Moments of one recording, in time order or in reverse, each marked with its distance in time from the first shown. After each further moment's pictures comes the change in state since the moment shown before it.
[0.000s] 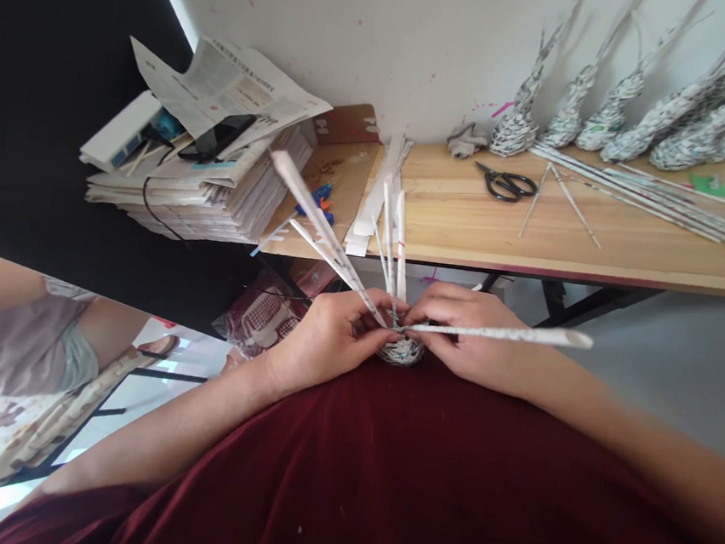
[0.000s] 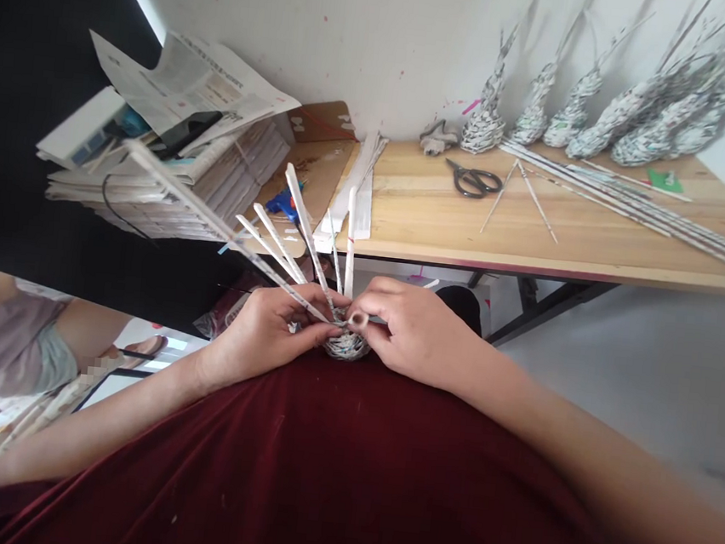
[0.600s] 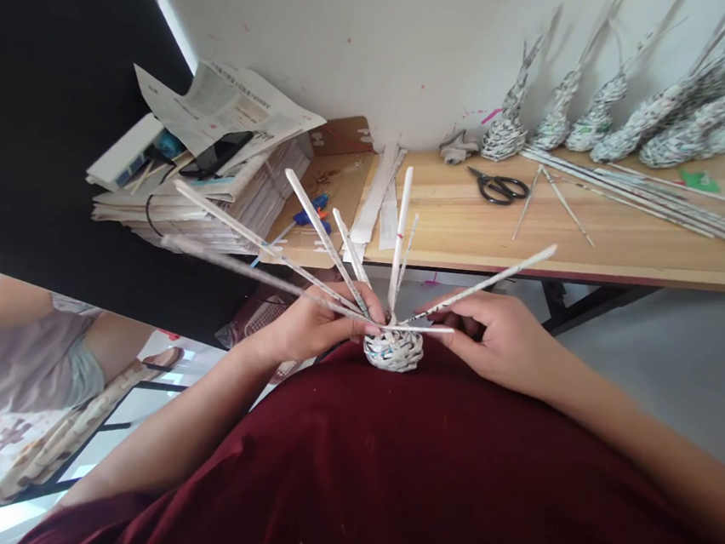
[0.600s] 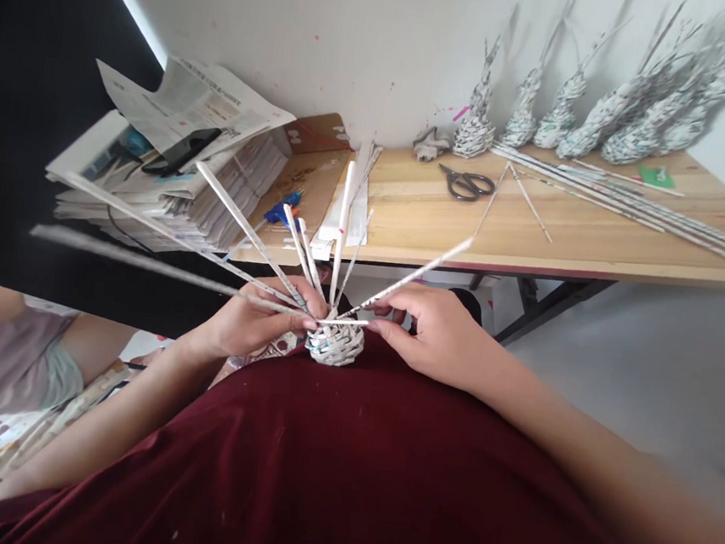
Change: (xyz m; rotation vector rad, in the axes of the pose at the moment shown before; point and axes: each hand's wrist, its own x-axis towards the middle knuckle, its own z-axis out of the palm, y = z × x) left_hand 0.016 -0.016 -0.023 -0.383 -0.166 -0.043; right_hand -0.017 0.004 -0.013 0.123 0.099 0.165
